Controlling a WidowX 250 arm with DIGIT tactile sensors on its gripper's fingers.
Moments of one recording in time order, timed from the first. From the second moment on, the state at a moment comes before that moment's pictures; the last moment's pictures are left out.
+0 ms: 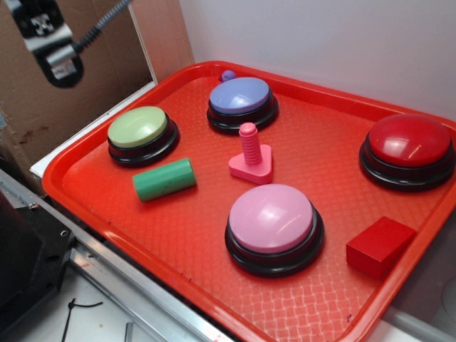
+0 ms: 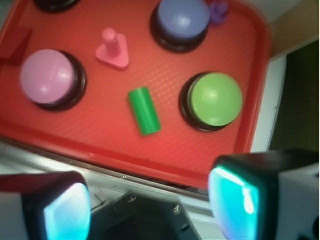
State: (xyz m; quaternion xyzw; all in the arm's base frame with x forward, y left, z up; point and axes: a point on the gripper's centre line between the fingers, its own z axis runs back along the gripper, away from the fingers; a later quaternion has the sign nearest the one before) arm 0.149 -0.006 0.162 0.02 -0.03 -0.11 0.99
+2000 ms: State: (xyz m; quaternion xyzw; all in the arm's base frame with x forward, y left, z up) arm 0.164 -0.032 -0.006 0.03 0.17 -0.20 0.97
